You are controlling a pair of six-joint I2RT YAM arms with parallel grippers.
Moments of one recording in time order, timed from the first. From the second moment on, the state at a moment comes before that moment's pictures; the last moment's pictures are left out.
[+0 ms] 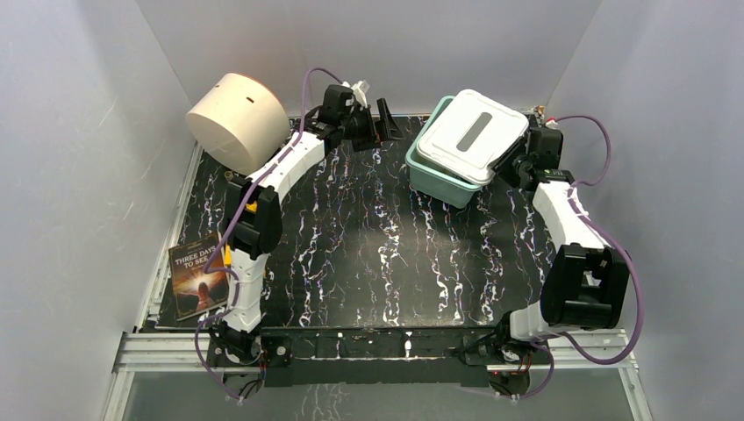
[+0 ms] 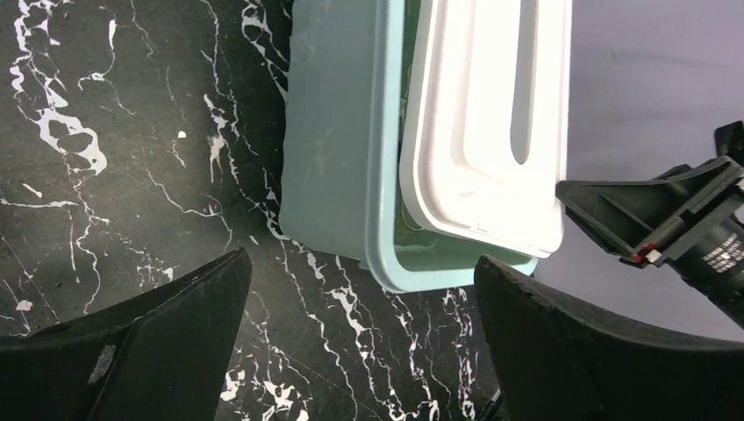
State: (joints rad) left arm -0.46 2.17 1.97 -0.33 0.47 -0.63; right arm -0.06 1.44 1.09 -0.29 -0.10 0.63
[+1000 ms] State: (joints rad) left arm -0.50 2.21 1.97 -0.32 0.46 -0.64; right arm -0.07 1.49 1.15 -0.34 -0.23 0.54
